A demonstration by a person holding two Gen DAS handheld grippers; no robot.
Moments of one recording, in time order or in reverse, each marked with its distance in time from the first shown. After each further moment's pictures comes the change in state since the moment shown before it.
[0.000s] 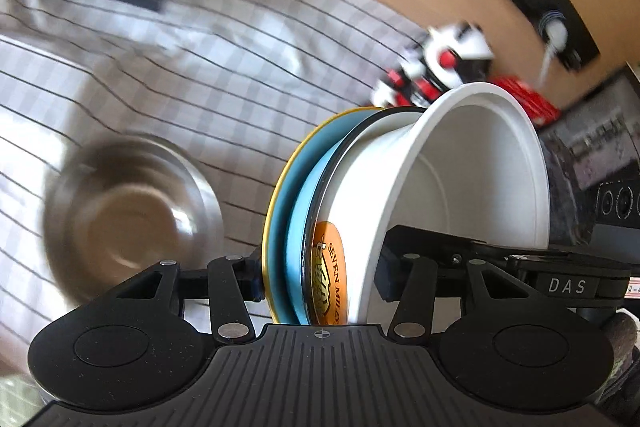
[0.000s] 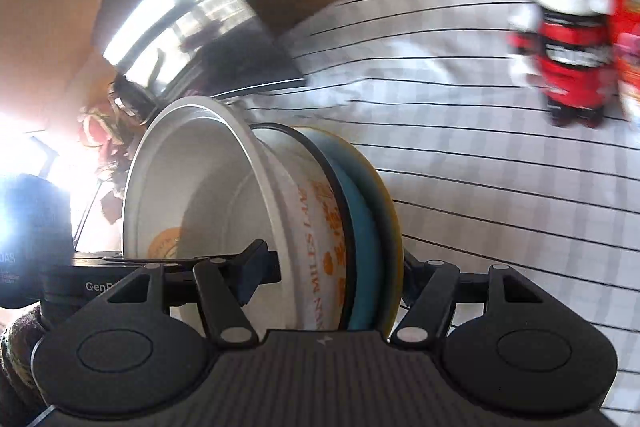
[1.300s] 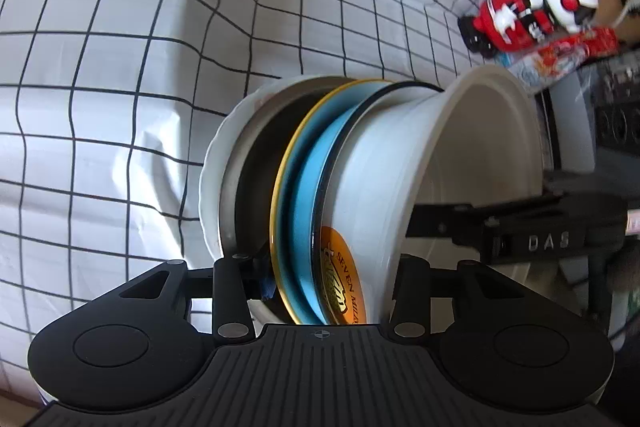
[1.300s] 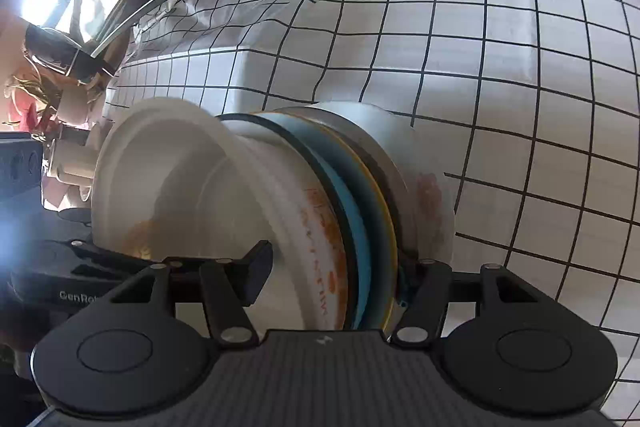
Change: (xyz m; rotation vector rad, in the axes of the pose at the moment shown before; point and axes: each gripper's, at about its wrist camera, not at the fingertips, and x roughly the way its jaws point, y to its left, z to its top) left arm 0.059 0.173 0.044 0.111 0.408 -0.049; right arm 0.183 0.038 0.006 0.155 0.291 -0.144
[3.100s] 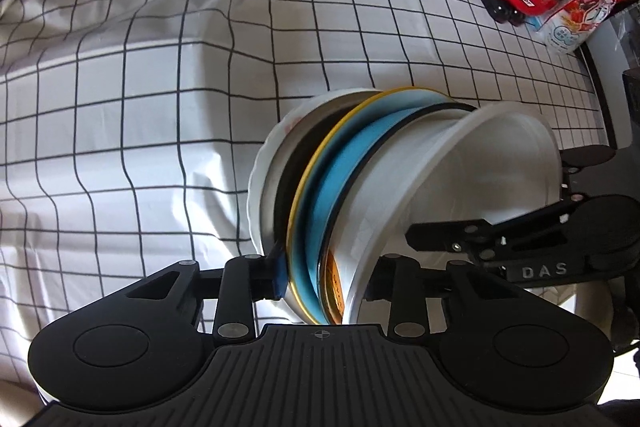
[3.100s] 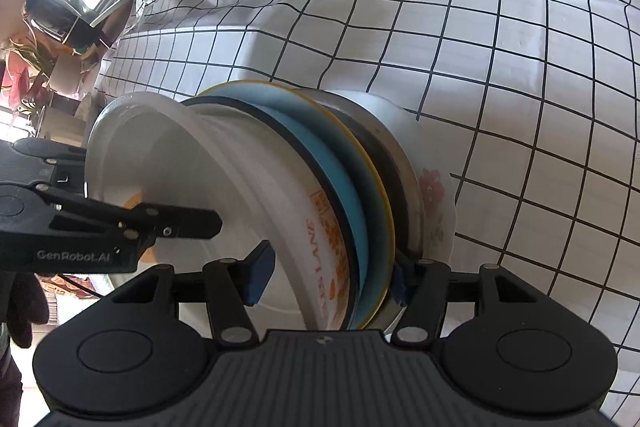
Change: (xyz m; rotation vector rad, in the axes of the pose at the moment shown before) left arm -0.009 -0.027 0.012 0.156 0.021 0.244; right arm 0.002 0.016 -0.007 -0.098 0.007 -0.071
